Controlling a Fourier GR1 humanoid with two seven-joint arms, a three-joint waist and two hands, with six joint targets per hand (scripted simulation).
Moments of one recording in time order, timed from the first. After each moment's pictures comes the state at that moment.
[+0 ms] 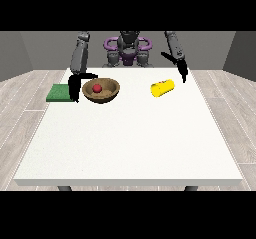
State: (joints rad) left arm -0.36 0.11 0.13 -1.01 -0.24 0.01 -0.59; right arm -0.56 -0.29 -0.35 -0.52 -0.37 0.24 -0.48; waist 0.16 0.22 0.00
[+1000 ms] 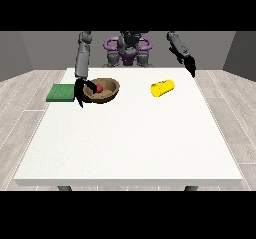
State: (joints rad) left arm -0.46 0.14 0.05 -1.22 -0.24 -0.09 -0.54; right arm -0.40 -0.38 -0.24 -0.58 -0.18 -0.11 -0.73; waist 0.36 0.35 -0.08
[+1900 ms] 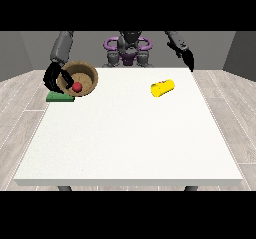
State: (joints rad) left arm -0.45 0.09 0.03 -1.06 -0.25 -0.08 -0.51; right arm -0.36 -0.78 -0.05 -0.64 0.05 -0.15 -0.07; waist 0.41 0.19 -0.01
